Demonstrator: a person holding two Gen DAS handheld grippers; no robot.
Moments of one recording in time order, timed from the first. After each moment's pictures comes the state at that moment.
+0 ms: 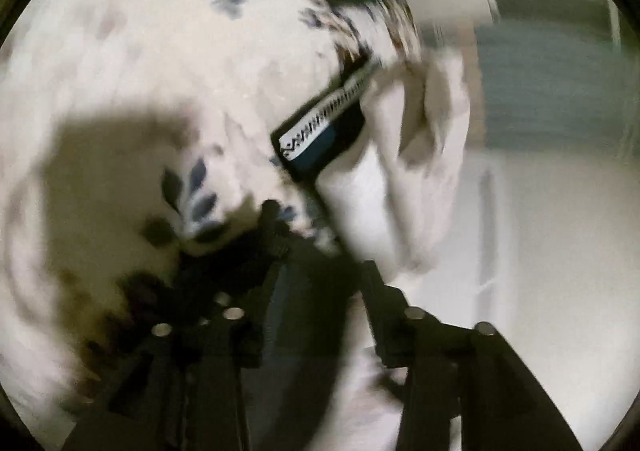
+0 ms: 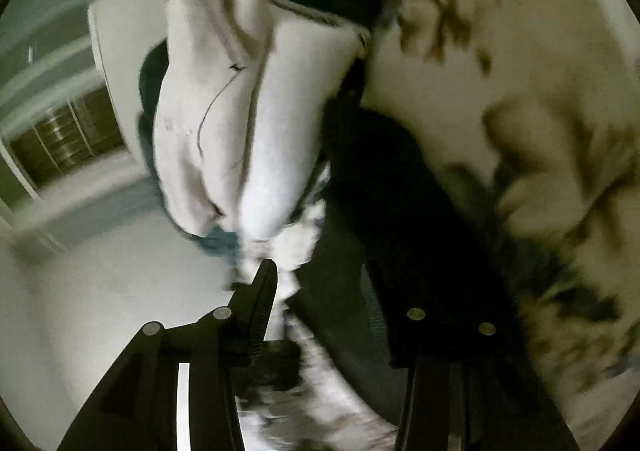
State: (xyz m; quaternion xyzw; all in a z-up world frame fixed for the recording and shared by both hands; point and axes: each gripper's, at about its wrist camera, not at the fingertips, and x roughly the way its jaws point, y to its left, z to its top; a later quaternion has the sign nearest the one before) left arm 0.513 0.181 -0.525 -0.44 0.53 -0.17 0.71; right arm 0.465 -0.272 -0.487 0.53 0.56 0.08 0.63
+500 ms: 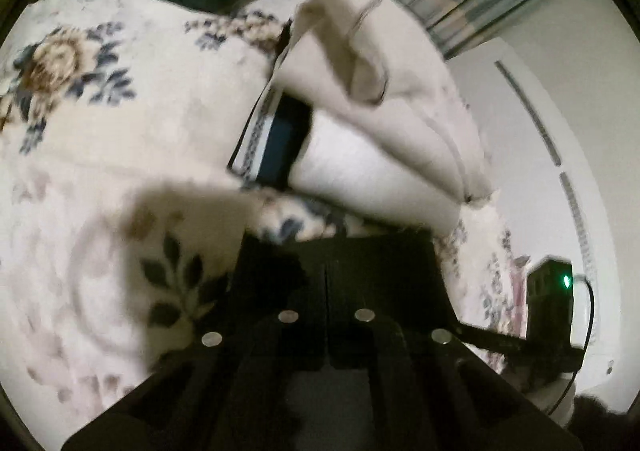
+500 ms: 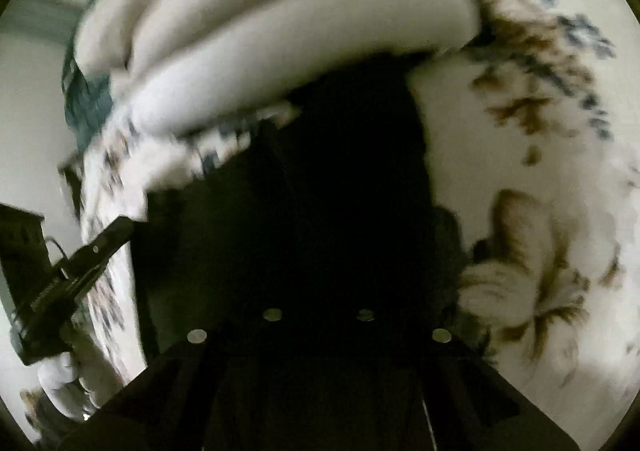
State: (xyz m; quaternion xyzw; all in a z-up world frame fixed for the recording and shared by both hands) left arm 0.532 0.133 -0.497 -0.23 0.52 -0.21 0.80; right arm 0.480 -0.203 -0.473 0.23 0.62 0.06 0.75
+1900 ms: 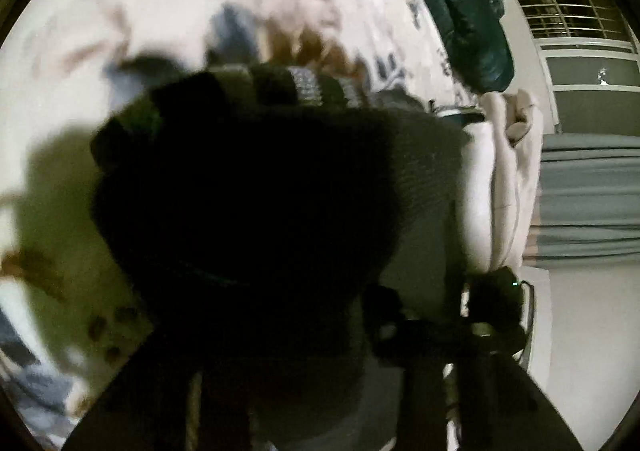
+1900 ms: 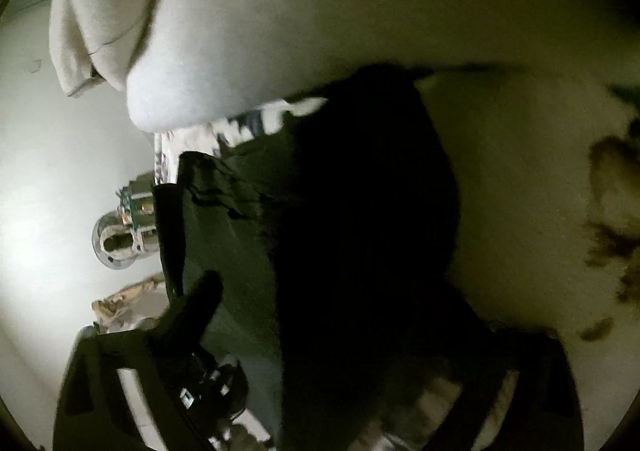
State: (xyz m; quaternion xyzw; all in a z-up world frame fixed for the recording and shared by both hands) left arm 0.295 0.116 -0.577 -0.58 0.40 0.09 0.71; right arm 0.571 -0.219 -0.575 0.25 0.72 0.29 0.58
